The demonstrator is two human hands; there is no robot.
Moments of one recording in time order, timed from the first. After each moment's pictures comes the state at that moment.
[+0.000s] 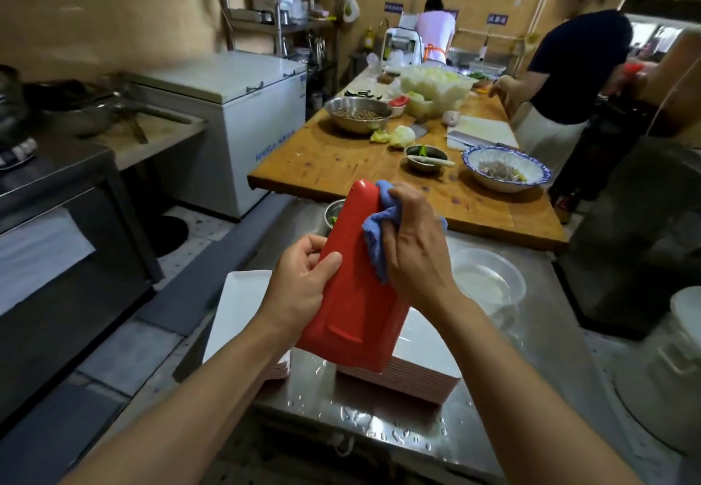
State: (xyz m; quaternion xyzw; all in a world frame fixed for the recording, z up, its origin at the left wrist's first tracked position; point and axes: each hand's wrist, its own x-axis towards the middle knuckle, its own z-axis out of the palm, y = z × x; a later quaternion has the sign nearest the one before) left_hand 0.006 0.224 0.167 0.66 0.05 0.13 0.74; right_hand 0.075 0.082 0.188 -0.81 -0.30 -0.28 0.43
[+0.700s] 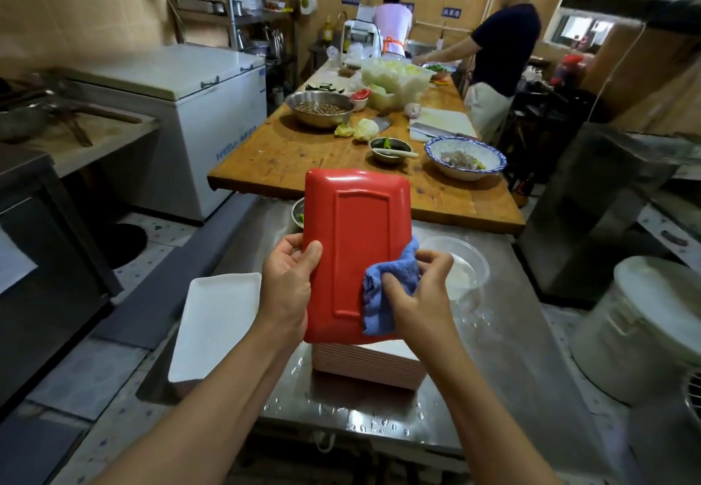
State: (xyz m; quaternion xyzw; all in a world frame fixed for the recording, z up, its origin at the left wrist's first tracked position) left_hand 0.023 0.194 0.161 0.51 0.09 0.14 0.85; right_hand 0.023 0.046 0.154 -0.79 -0.03 -0.08 0.60
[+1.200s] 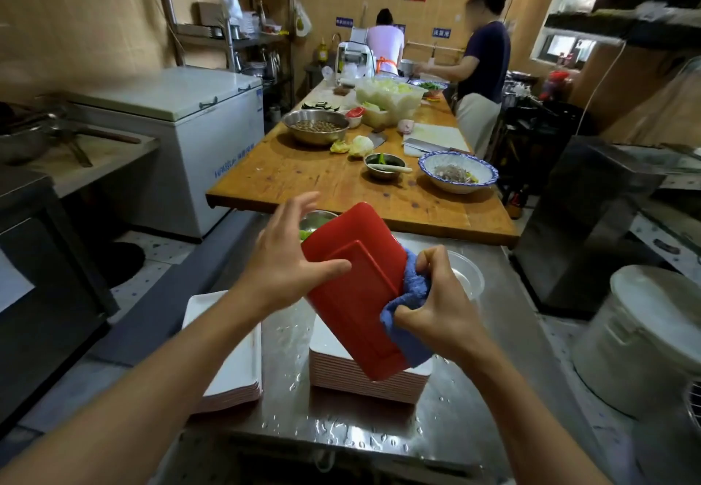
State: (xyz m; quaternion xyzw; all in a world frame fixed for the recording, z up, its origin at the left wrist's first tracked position) left_hand 0.035 0.224 0.204 0.88 -0.06 0.16 0.44; right_hand 0.030 0.008 0.179 -0.88 -0.13 -0.06 0.44
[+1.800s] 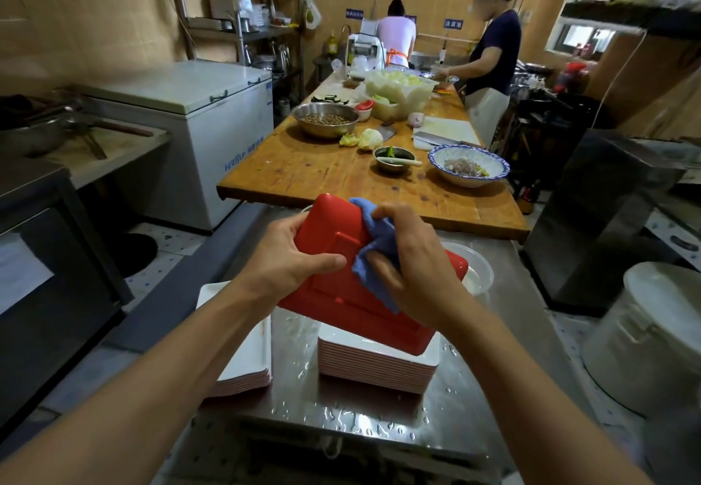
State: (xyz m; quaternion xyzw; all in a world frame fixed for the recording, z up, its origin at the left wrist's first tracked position) left_hand 0.017 0.230 0.207 0.75 -0.07 0.05 0.66; right_hand 0.035 0.042 0.210 -0.86 -0.31 -0.19 0.35
